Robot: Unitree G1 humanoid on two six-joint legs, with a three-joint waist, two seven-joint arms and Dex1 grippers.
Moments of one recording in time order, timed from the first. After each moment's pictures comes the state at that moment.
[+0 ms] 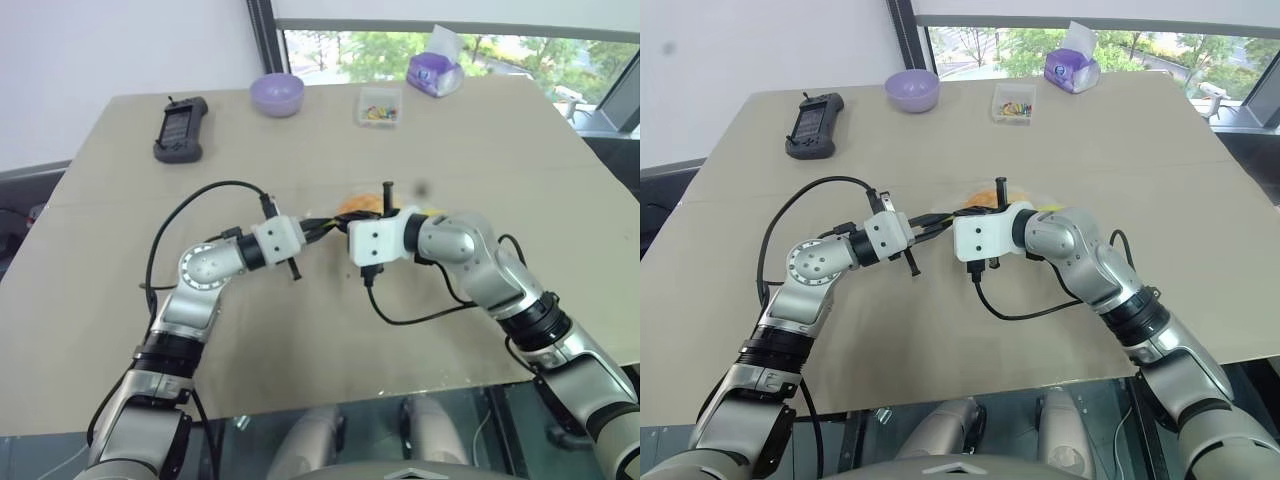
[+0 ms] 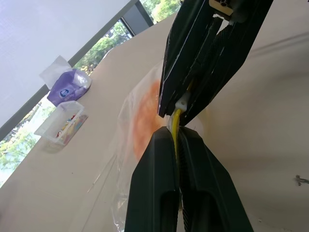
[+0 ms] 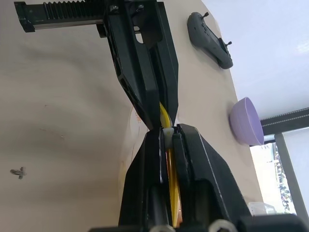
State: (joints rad) left arm -0.45 0.55 -0.12 0.21 -0.06 -0.39 -0.86; right arm -0.73 -0.42 0.50 -0.07 -0.42 -0.01 0.76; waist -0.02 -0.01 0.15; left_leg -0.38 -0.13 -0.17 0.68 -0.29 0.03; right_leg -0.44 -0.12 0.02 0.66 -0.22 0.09
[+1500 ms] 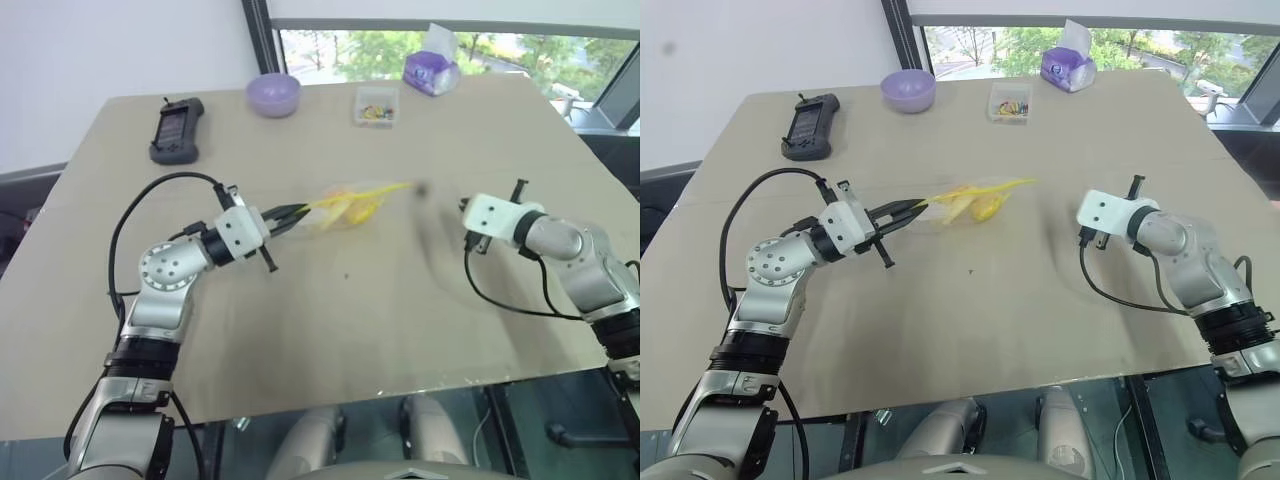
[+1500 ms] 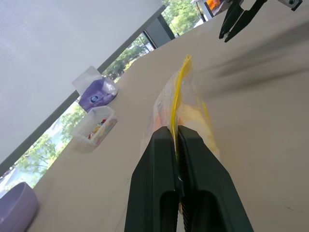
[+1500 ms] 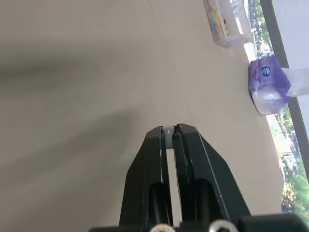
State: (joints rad) left arm -0.42 0.61 -0.01 0.21 -0.18 -0.45 -0.90; right arm -0.55 -0.76 0.25 0.13 -0.33 0.00 0.61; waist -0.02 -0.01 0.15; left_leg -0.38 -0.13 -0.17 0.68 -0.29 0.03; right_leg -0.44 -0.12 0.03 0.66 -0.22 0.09
